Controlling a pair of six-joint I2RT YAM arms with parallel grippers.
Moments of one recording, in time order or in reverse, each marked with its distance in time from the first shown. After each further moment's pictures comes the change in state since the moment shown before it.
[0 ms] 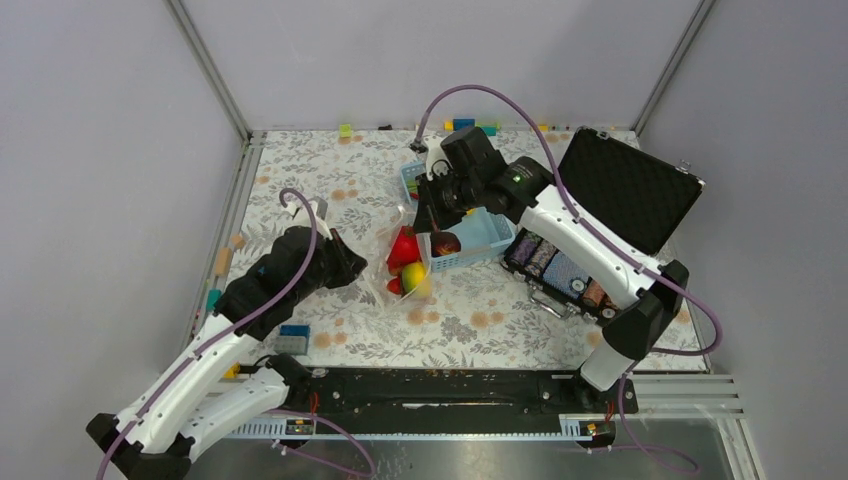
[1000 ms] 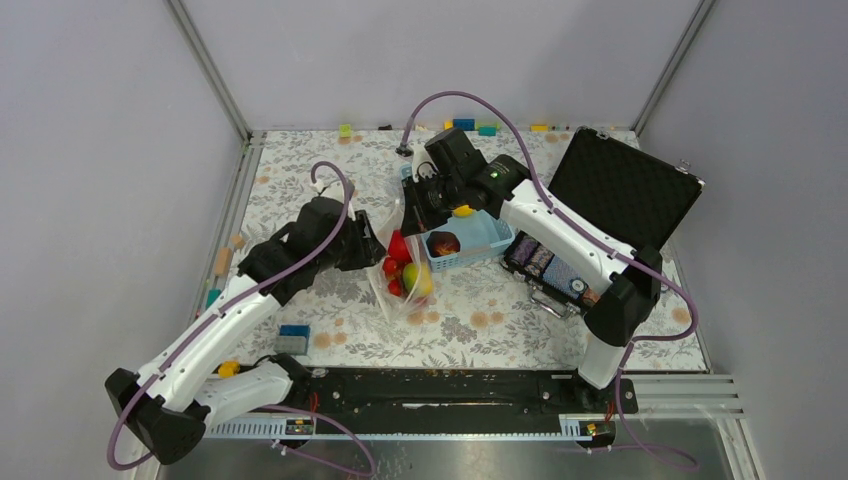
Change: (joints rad) left arm 0.000 0.250 0.192 -0.084 0.045 0.075; right arm 0.008 0.133 0.083 0.001 -0.083 0.018
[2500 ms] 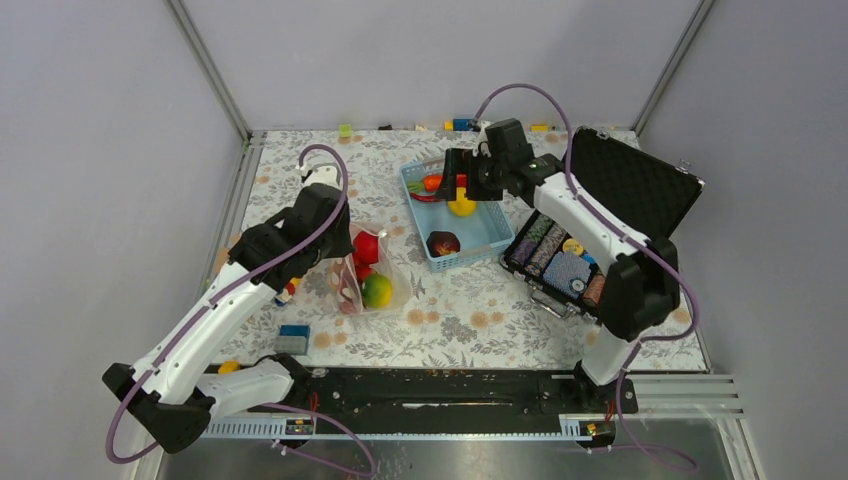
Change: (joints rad) left arm -0.012 0.073 0.214 -0.236 -0.301 0.115; right arm -0.300 -0.078 -0.272 0.302 0.088 0.066
